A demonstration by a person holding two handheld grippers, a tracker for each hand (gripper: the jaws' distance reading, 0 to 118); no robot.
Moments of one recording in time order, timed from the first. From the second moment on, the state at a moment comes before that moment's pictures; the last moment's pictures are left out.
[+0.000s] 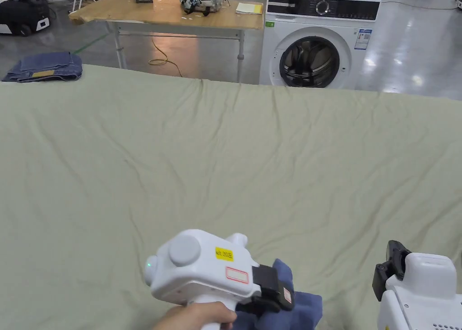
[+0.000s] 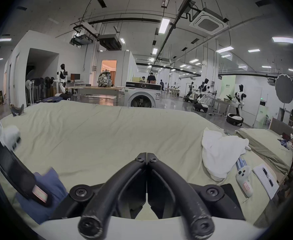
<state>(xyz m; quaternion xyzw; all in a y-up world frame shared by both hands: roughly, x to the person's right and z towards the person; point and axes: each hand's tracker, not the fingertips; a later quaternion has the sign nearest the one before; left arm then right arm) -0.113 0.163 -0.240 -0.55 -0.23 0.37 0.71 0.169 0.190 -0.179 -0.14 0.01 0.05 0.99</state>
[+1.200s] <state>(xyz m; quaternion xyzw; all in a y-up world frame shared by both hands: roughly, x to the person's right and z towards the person) -0.061 0.099 -0.225 -0.56 -0.27 0.32 0.71 0.179 0.197 -0.174 -0.13 -0.01 0.03 0.99</state>
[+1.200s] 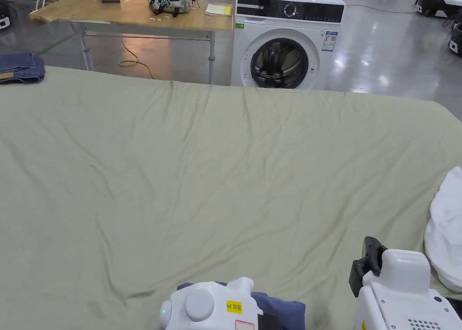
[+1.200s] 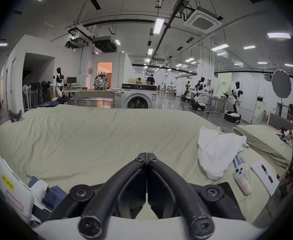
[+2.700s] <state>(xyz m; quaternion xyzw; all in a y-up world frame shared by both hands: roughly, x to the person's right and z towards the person) -0.211 0.218 -0.130 -0.14 0.06 0.02 0.99 0.088 0.112 -0.126 -0.30 0.11 0.07 0.94</state>
